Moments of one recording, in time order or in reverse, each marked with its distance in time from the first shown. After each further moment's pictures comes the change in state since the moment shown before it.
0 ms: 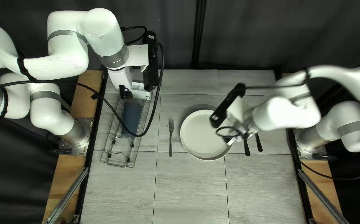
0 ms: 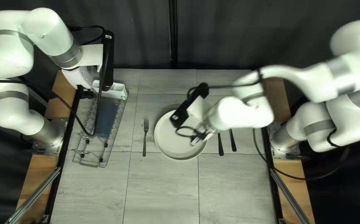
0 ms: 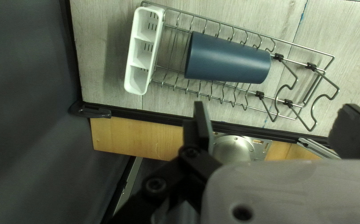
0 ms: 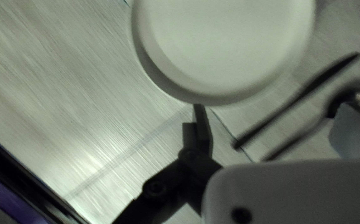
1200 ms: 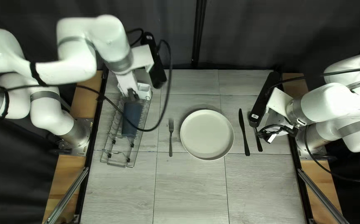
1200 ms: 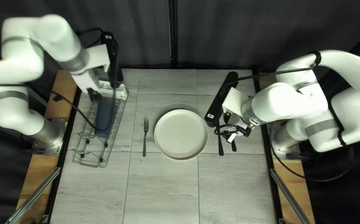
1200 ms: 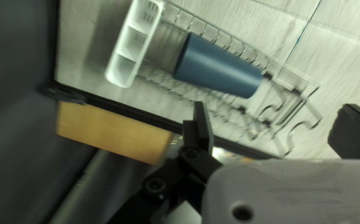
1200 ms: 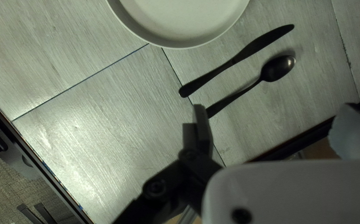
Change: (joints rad) left arm 0.059 0.061 -0.072 -0.064 -0.052 -0.101 -0.341; right arm 0.062 -0.322 0.034 -0.049 -0.004 0.266 -0.113
